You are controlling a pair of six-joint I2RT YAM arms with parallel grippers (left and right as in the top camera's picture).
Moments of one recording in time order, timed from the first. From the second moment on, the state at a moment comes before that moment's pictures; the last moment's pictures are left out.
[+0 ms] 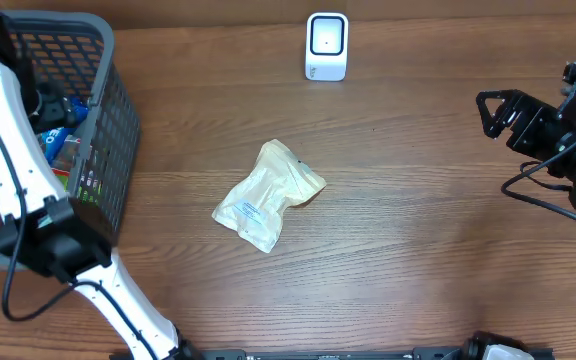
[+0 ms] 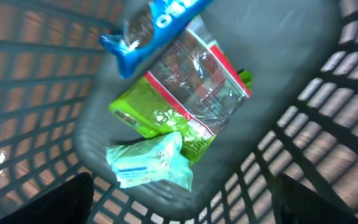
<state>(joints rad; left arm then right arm) 0.45 2.24 2.51 -1.68 -0.20 0.03 -0.25 1.21 1.22 -0.66 -0.54 0.31</state>
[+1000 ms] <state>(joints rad) 0.49 2.43 2.48 -1.63 0.04 0.12 -0.25 1.21 1.22 -0.66 -0.54 0.31</state>
